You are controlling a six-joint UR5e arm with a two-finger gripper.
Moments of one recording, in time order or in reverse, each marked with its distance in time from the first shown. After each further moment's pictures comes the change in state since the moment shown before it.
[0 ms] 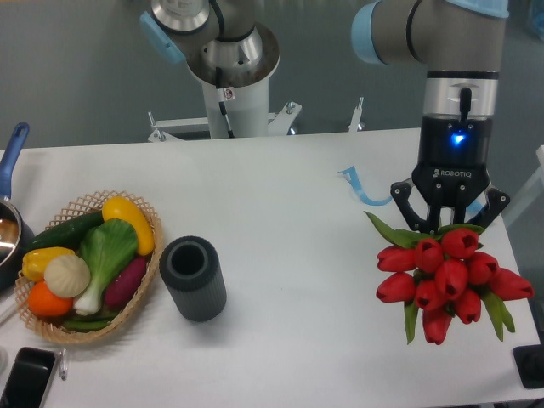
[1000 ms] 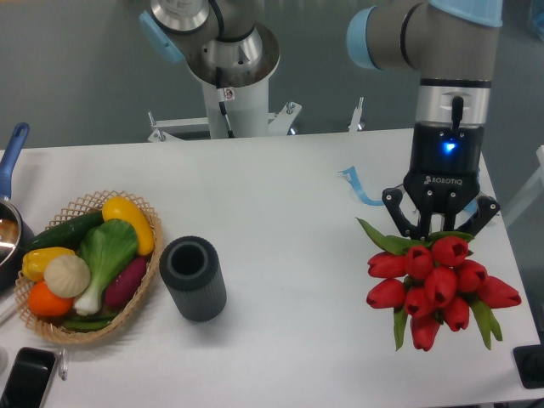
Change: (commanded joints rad) arm -0.043 -0.012 -0.011 0.000 0.000 -0.052
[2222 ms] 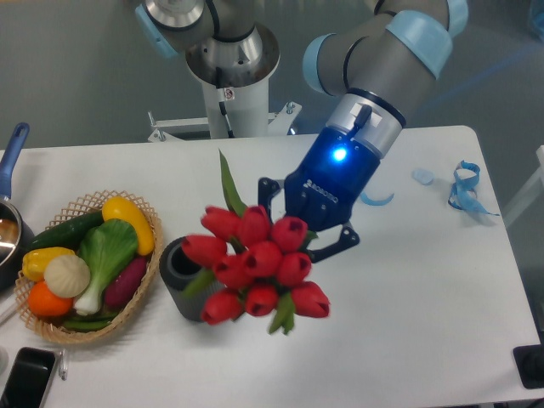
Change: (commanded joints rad) arm -0.074 0.054 -0.153 0.071 -0.739 0.063
